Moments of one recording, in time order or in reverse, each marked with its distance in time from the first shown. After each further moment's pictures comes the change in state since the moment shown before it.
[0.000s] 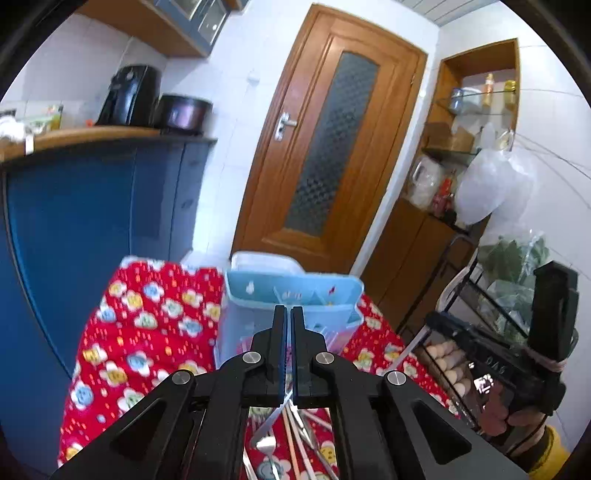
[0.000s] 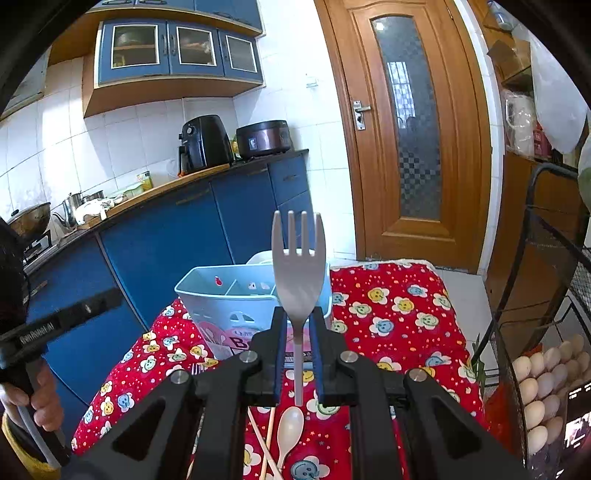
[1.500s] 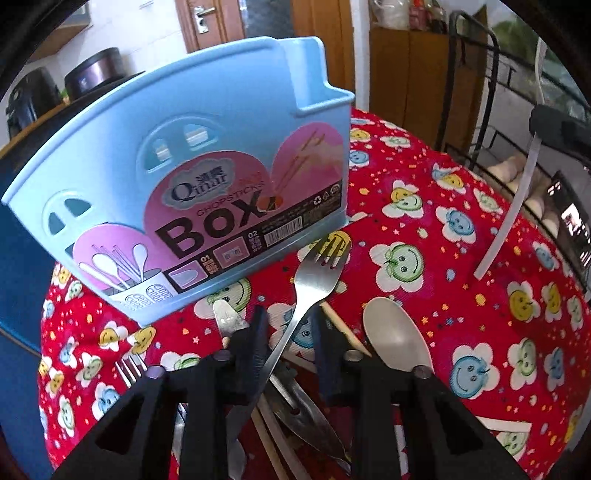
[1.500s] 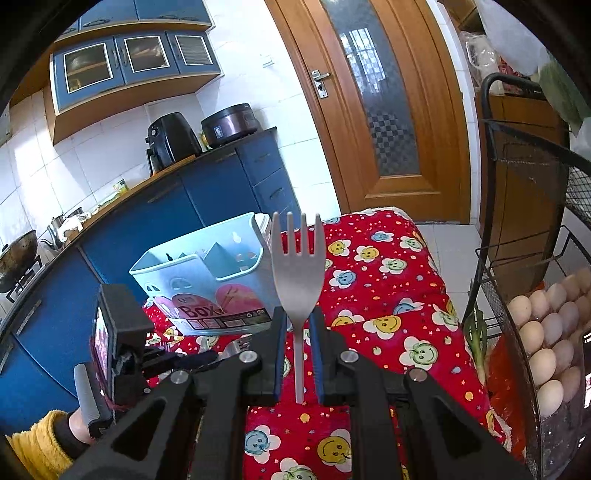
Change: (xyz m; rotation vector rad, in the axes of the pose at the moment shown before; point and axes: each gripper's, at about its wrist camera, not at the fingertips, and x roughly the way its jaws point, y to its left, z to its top) left arm 0.178 -0.068 -0.104 0.442 0.476 0.152; right arm 0.008 -0.076 -0.040 0.164 0.076 0.010
